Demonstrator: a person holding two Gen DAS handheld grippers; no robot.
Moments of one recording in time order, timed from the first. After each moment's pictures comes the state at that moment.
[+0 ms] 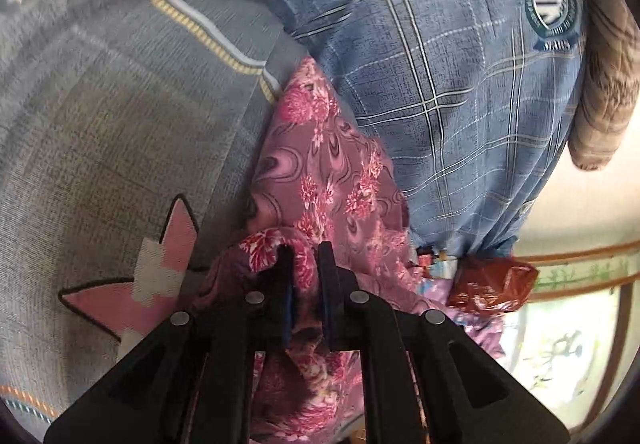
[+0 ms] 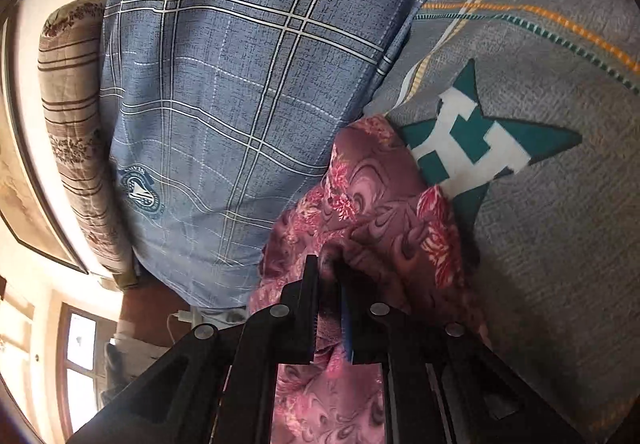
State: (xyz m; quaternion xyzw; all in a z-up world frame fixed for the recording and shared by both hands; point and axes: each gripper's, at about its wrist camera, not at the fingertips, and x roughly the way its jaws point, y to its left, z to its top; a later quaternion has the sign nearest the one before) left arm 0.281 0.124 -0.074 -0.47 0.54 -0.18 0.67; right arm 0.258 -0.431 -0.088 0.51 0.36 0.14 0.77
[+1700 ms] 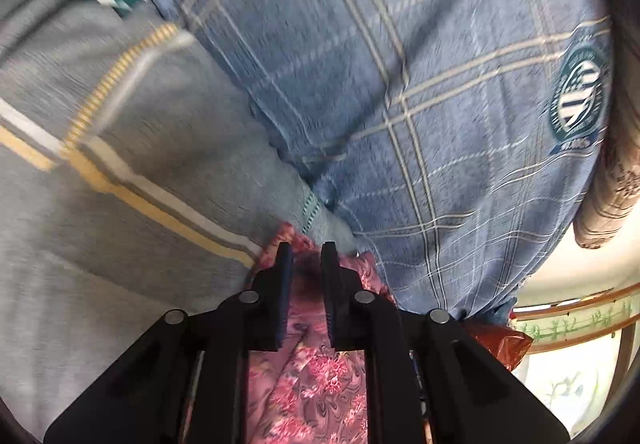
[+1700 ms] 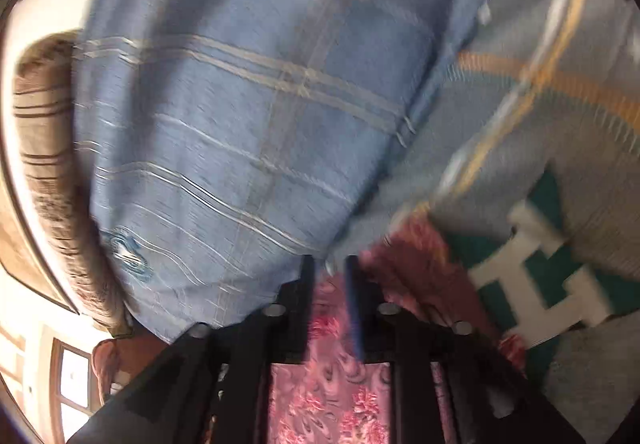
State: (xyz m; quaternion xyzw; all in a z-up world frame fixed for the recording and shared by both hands) left arm 0.356 0.172 -0.058 -0.49 0.49 -0.12 0.71; right arm 0.322 -0.447 -0.071 0.53 0.30 0.09 0.79
